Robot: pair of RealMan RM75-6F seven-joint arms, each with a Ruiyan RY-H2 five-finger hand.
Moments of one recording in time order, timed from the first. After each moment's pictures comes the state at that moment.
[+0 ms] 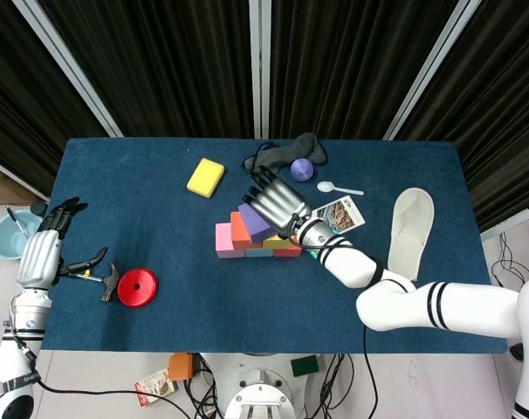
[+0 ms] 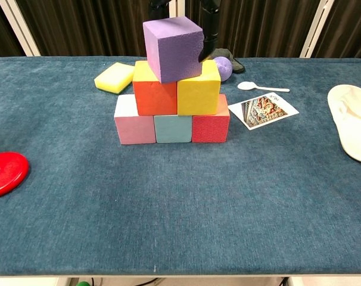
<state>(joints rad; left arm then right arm) -0.25 -1.19 -0.17 -1.69 1.32 1.35 -0.16 1.40 -1.21 0.13 -1.76 -0.62 0.73 -0.73</state>
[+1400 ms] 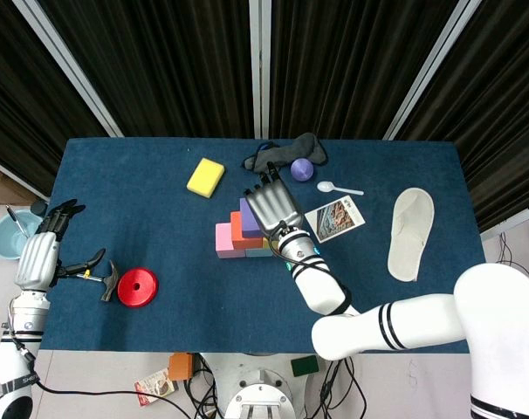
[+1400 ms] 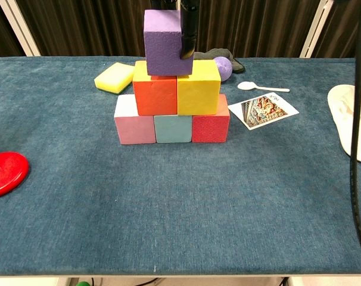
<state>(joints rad) -0.24 -1.20 -0.17 -1.65 1.33 1.36 -0.20 1.51 -1.40 0.20 -1.87 -0.17 1.23 -0.97</state>
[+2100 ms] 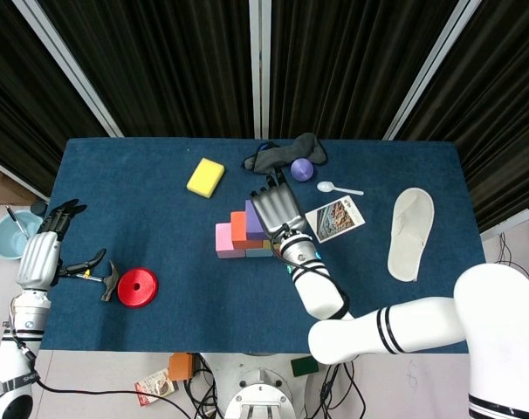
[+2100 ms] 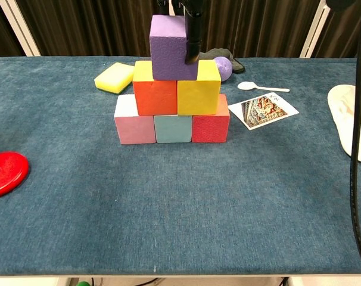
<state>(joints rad) -0.24 -1.21 -0.17 -1.64 1.34 1.35 -0.22 1.48 -1.43 0.26 -1.89 -0.11 1.28 -1.05</state>
